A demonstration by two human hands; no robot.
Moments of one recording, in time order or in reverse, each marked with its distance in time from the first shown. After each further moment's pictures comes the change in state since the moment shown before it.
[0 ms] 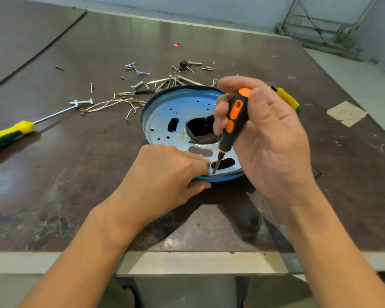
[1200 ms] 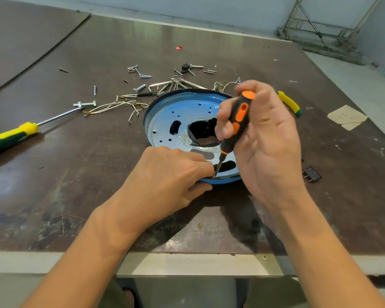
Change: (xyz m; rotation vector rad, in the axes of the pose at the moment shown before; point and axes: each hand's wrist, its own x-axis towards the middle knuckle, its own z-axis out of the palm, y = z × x) left_hand 0.002 0.000 -0.001 0.102 -0.057 0.019; right_hand 0.000 0.008 0.004 -0.030 0.099 -0.055
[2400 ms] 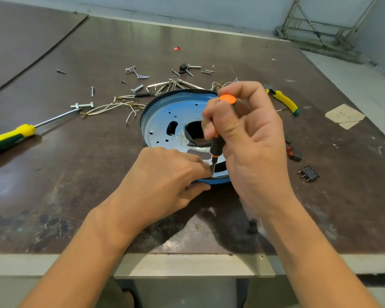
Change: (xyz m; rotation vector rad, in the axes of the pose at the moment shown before) left_hand 0.000 0.002 -0.007 -0.033 -0.016 -0.012; right_hand -0.007 -0.006 0.021 -0.144 0.021 -0.024
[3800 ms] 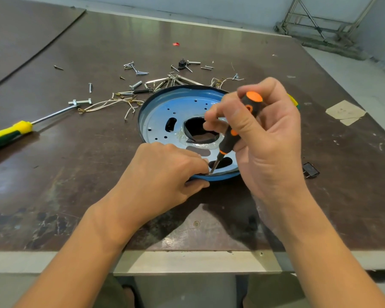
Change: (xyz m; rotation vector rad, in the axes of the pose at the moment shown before) left_hand 0.001 -0.002 0.004 -0.032 0.030 -0.012; right_hand 0.004 0.009 -0.023 0.095 -0.003 -0.031
